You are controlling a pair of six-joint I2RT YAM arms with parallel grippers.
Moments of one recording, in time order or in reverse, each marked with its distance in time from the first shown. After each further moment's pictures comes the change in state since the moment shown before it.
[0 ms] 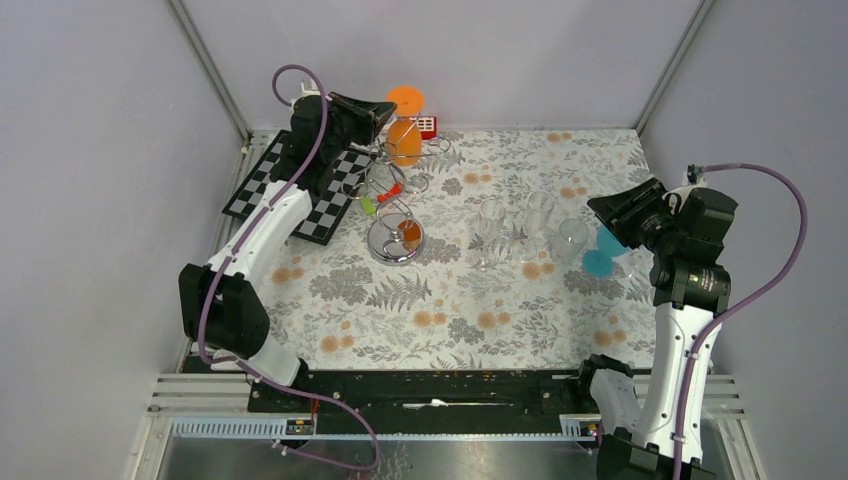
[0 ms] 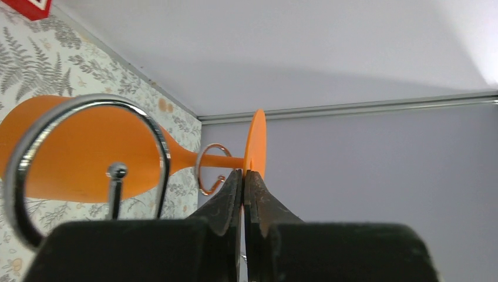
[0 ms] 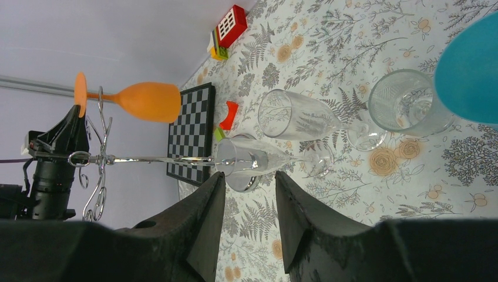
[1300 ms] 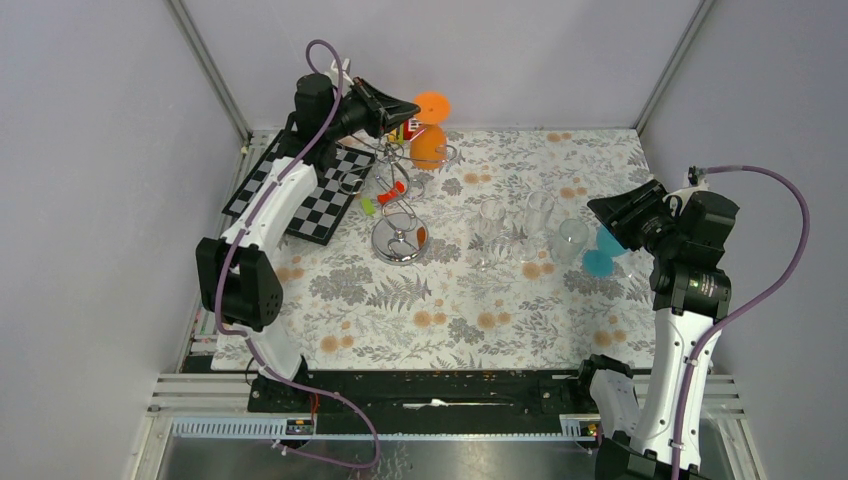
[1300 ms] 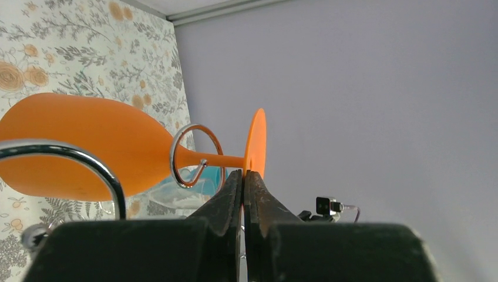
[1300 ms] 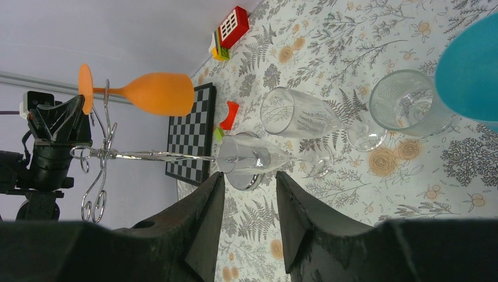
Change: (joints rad) left arm 0.045 0.170 0.203 -0.023 0.481 0.089; right arm 0.000 -0.024 0.000 -0.005 0.000 -0.008
